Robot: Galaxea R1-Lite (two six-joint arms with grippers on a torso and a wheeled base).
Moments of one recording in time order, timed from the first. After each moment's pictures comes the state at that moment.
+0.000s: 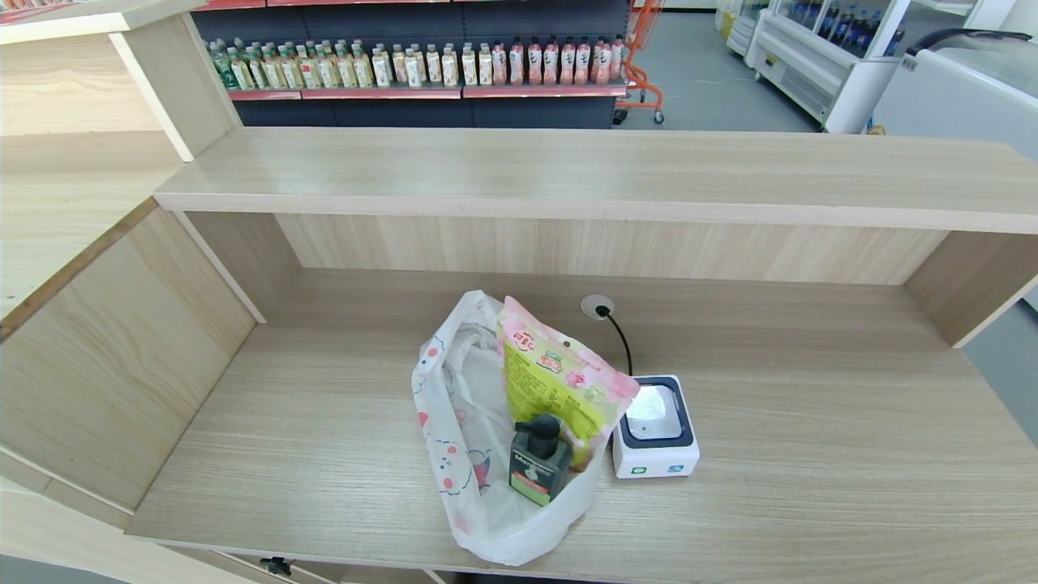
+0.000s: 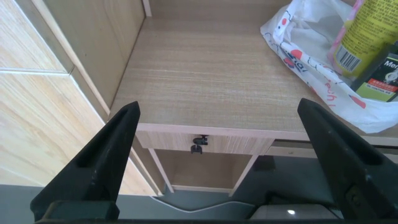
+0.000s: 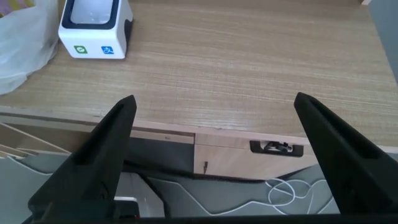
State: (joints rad) left arm 0.00 0.00 0.00 0.00 -0.01 0.00; right arm -0.13 0.09 0.00 0.02 0.15 -0.13
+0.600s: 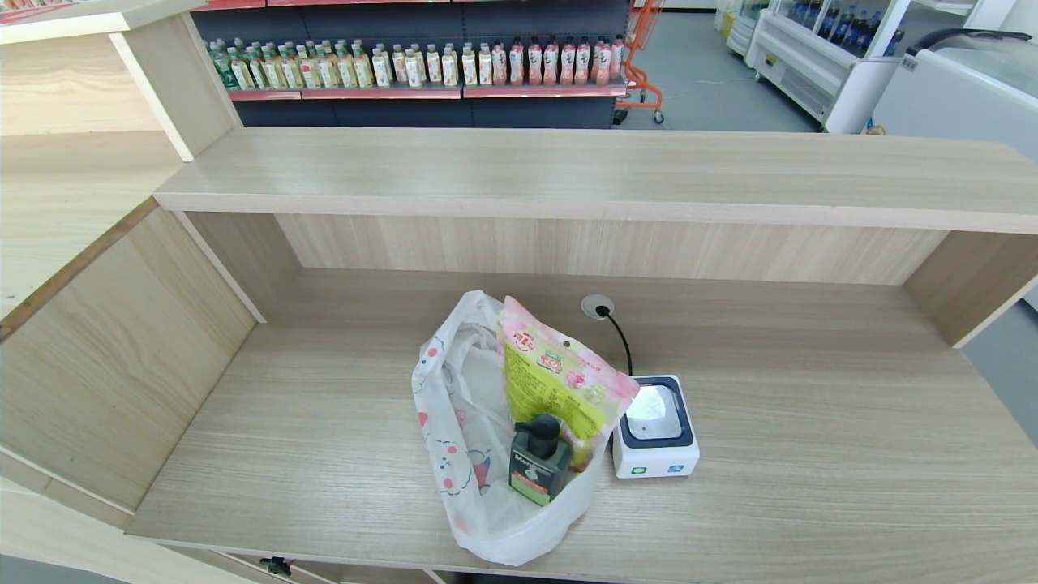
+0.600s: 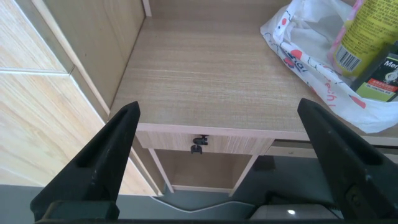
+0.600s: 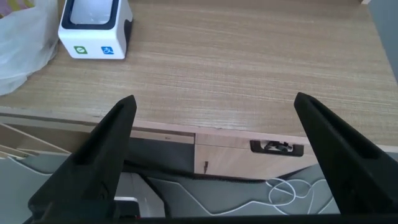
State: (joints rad) left arm 0.00 0.00 0.00 0.00 -0.01 0.00; right arm -0.13 0.09 0.00 0.02 0.15 -0.12
